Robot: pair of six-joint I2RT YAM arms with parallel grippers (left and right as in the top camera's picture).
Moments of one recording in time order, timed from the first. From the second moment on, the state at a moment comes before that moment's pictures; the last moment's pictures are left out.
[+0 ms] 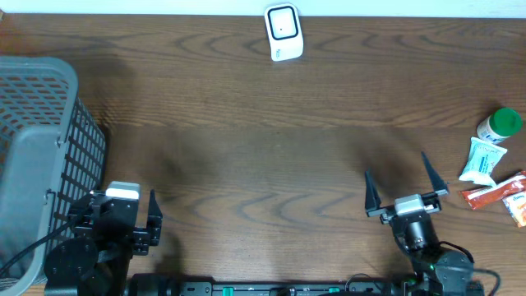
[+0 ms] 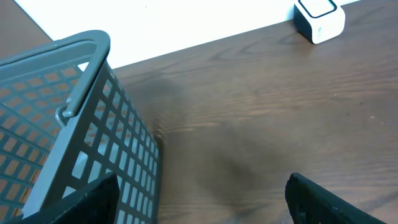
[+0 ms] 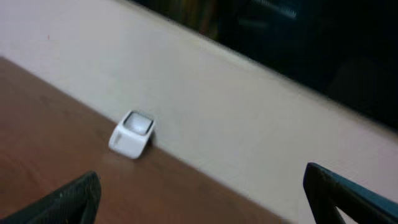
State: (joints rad) left arm 0.00 0.34 0.90 -0.98 -0.04 0.27; right arm -0.01 0.01 0.02 0.22 -0.32 -0.40
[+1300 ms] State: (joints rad) left arm 0.00 0.34 0.90 -0.98 -0.04 0.27; right arm -0.01 0.01 0.01 -0.05 -0.25 -0.34
